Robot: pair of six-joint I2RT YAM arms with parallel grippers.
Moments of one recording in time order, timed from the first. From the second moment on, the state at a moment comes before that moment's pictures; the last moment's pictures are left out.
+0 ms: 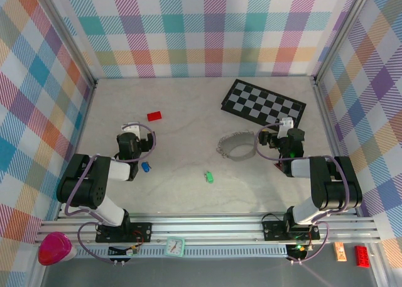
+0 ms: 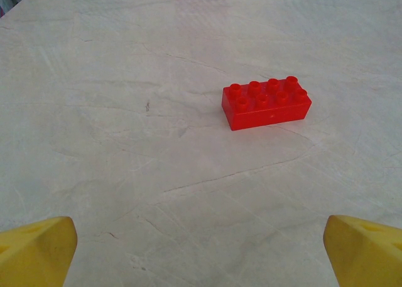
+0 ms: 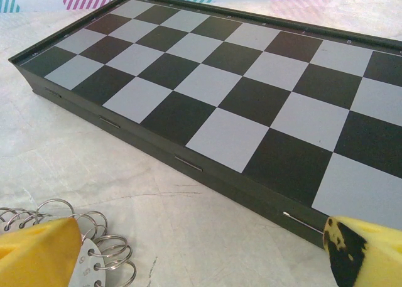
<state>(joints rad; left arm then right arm) -0.10 1.58 0.40 0.78 -0.17 -0.08 0.01 1.53 0.41 0.72 -0.12 0.02</state>
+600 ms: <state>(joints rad) -0.10 1.57 0.40 0.77 -0.16 -0.08 0.01 1.52 0.41 0.70 -0.12 0.02</state>
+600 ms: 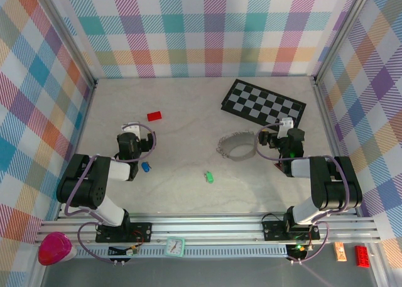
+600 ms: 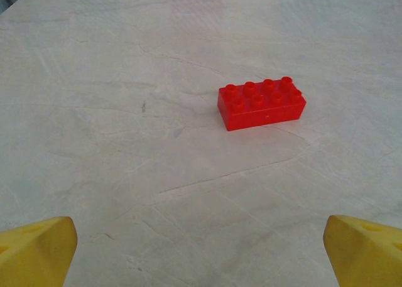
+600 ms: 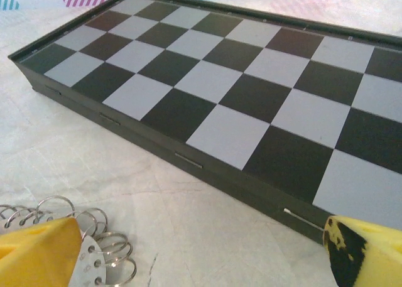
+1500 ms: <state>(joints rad) -0.21 1.20 0.60 0.10 0.07 -0.39 0.38 1.38 0.85 -0.44 -0.22 0.55</state>
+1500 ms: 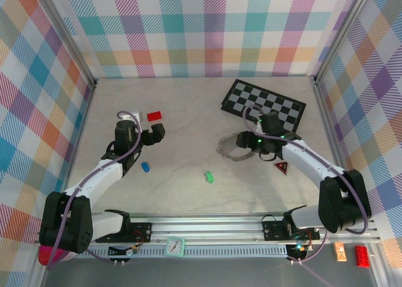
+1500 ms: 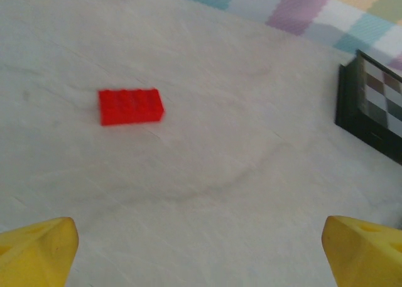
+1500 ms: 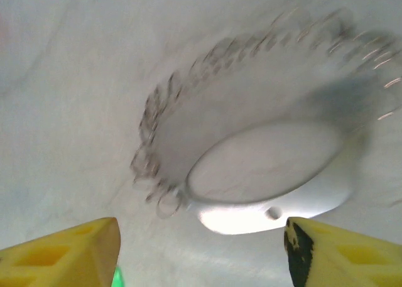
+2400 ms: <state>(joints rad) -0.40 1.16 0.54 0.11 0.02 -0.53 0.53 1.55 0.69 -0.11 -0.29 1.28</state>
